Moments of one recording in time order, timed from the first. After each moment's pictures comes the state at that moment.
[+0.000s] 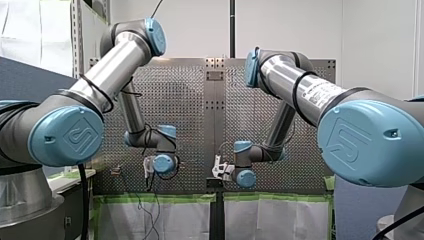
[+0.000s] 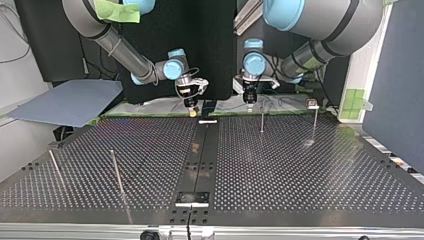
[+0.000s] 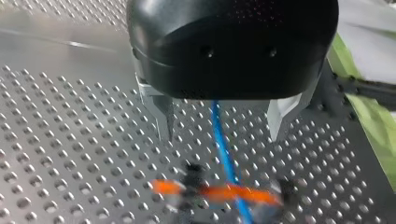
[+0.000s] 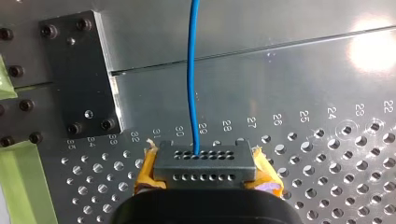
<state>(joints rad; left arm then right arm) -0.30 -2.37 -1.89 -2.20 -1.85 -1.67 2.18 -0.46 1.36 -0.82 1.56 1.75</state>
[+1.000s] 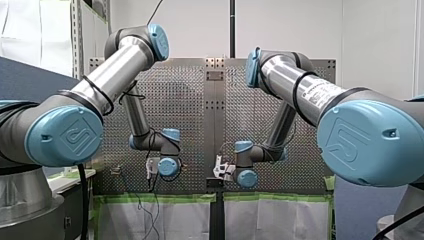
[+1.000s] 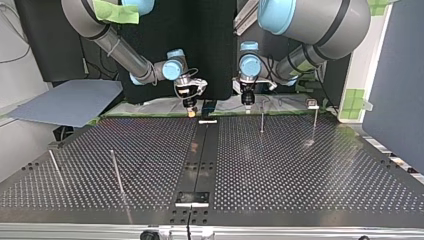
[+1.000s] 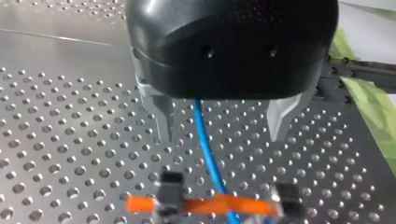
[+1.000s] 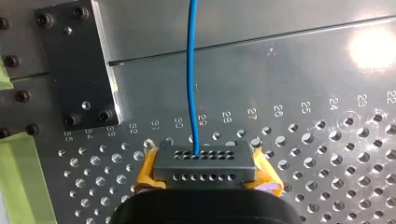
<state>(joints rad) -0.32 -2.40 -1.84 -2.18 -1.90 -1.61 2.17 -0.46 1.36 -0.82 1.56 1.74</state>
